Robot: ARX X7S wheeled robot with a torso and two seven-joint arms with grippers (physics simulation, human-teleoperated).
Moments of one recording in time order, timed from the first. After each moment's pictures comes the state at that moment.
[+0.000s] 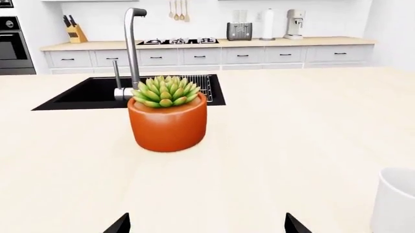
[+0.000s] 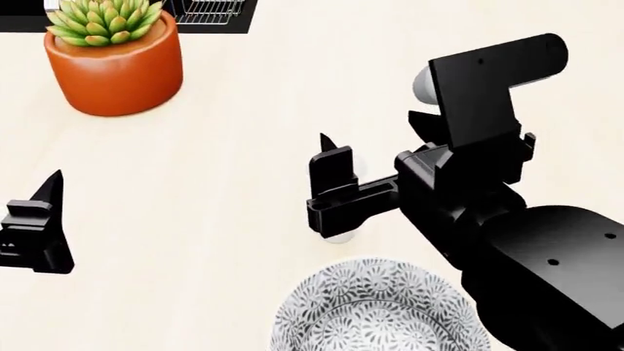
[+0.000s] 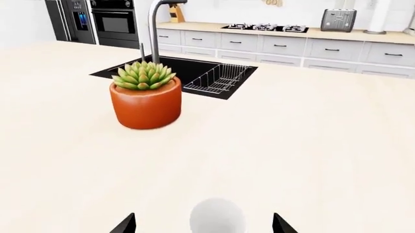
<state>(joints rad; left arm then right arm) -0.68 -0.42 -0.21 0.68 -1.14 -1.42 -0.66 0.96 0.35 -0.02 -0.37 0.81 1.40 0.07</state>
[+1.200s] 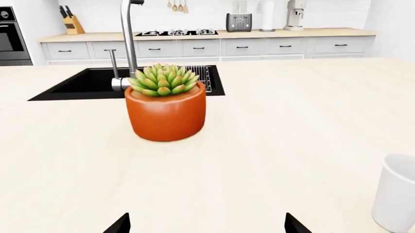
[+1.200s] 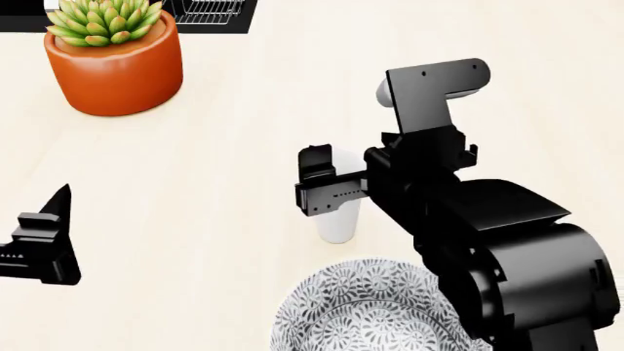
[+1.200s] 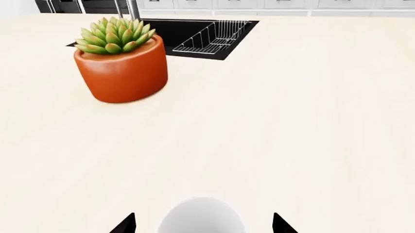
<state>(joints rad) -0.63 -0.48 -0.13 0.65 -1.16 -1.31 -0.68 1.04 0.27 -0.29 0.23 0.58 1.00 -0.10</state>
